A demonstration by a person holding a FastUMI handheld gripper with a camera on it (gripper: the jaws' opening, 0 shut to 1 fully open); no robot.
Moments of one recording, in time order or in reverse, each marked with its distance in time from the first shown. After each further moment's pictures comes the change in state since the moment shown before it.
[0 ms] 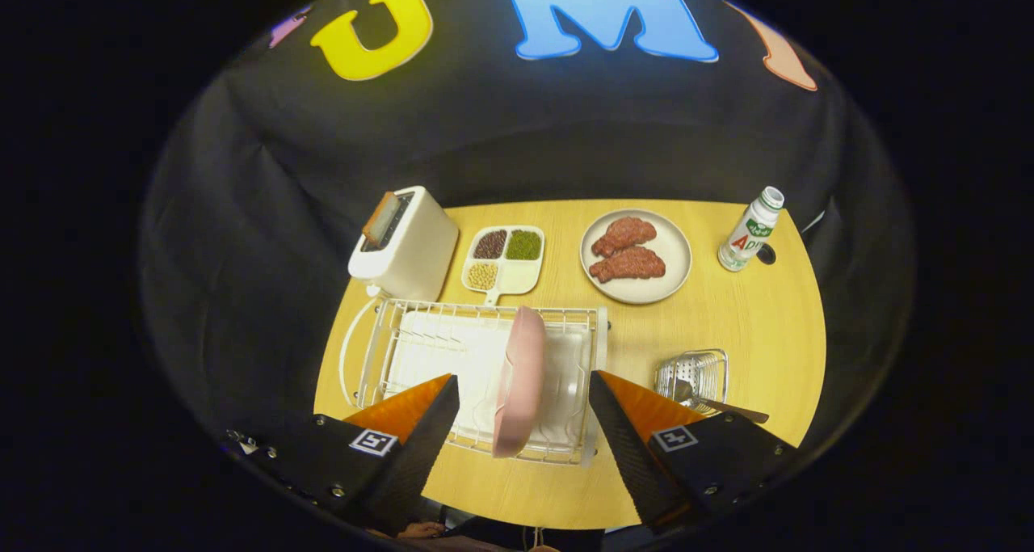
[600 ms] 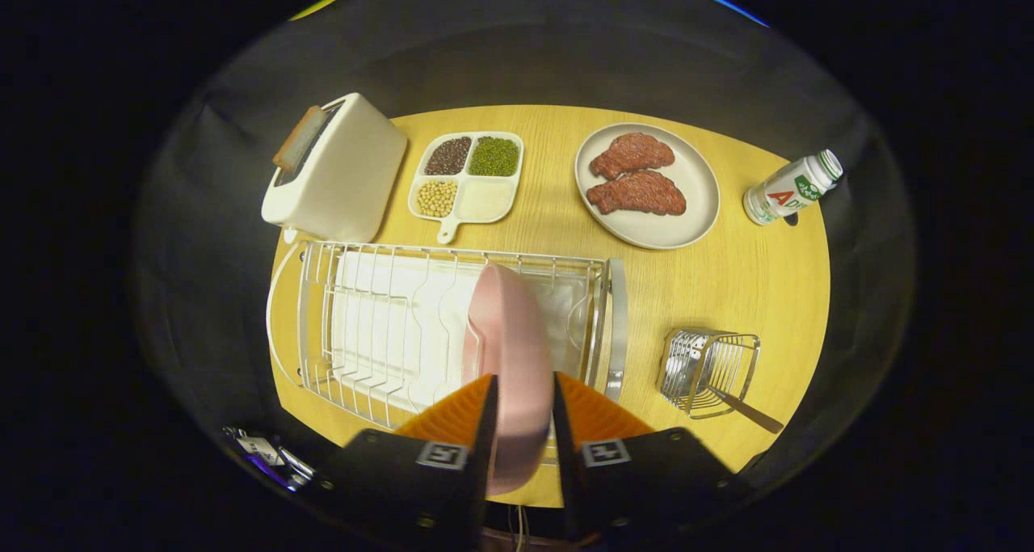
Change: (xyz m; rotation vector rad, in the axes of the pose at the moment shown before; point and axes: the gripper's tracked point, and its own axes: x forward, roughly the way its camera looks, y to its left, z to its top) arm 0.086 -0.006 -0.028 0.004 0.320 -0.117
